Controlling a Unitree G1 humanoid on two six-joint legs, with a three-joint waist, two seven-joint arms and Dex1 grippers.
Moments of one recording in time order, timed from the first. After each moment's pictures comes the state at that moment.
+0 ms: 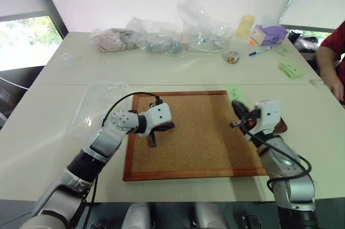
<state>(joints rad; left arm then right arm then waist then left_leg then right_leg) -0.52 0.51 -0.42 -0.04 0.00 0.43 -0.91 -0.01 -0.30 -0.18 -0.40 0.31 0.33 0.27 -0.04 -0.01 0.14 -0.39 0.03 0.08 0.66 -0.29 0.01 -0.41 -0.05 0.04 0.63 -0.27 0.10</state>
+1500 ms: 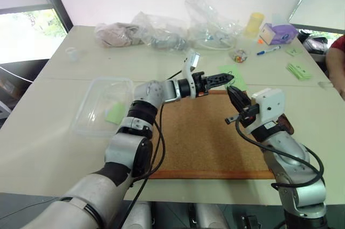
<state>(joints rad) -1.15 -0.08 0.17 0.82 -0.61 0.85 -0.78 -0.04 -0.37 -0.09 -0.67 0.24 0.44 0.25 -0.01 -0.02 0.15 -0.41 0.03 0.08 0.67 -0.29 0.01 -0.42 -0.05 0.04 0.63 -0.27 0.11</state>
